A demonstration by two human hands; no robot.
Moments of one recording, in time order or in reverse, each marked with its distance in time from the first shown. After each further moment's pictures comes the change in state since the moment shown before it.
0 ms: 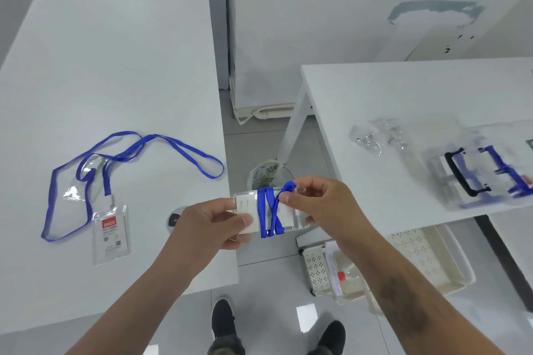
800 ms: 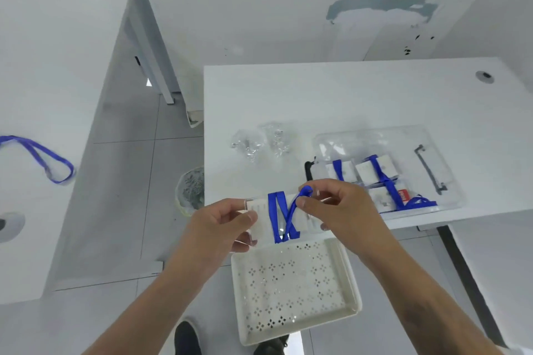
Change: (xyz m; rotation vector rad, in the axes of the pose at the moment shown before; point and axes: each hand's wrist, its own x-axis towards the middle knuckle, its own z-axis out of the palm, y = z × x) left_hand 0.020 0.030 0.394 -0.018 0.056 0.021; right_hand 0.027 0.092 -0.389 -0.092 0.051 -0.098
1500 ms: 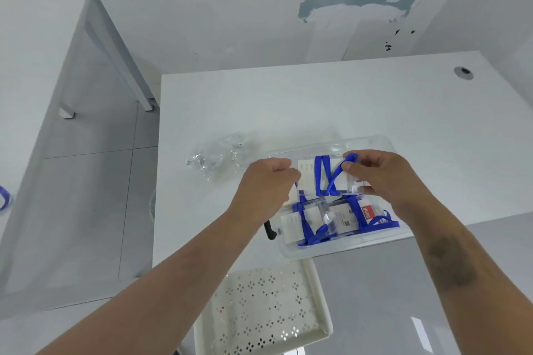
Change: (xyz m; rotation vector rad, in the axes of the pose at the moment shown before) left_hand 0.085 0.080 0.166 0.161 -0.089 0.091; right_hand 0.110 0.032 -0.162 0.008 0.152 0.102
